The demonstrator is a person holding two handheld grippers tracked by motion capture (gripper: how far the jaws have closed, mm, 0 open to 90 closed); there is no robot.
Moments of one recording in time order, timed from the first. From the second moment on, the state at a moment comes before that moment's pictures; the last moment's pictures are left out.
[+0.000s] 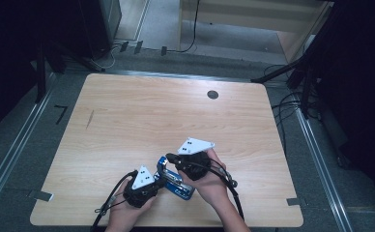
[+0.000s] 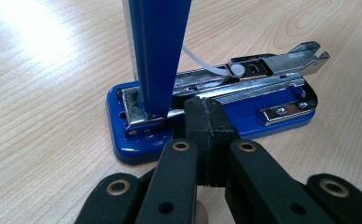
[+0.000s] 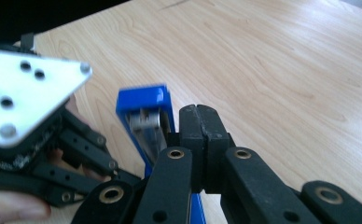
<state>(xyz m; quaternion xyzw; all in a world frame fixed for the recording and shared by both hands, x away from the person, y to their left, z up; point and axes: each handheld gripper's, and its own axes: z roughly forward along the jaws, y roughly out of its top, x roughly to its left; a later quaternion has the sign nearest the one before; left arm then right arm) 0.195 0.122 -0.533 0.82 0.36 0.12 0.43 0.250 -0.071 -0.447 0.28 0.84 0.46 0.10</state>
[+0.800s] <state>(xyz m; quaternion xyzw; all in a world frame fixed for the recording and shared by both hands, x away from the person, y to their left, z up) 0.195 0.122 -0.533 0.82 0.36 0.12 0.43 0.257 -0.043 -0.421 0.25 0.84 0.47 0.10</state>
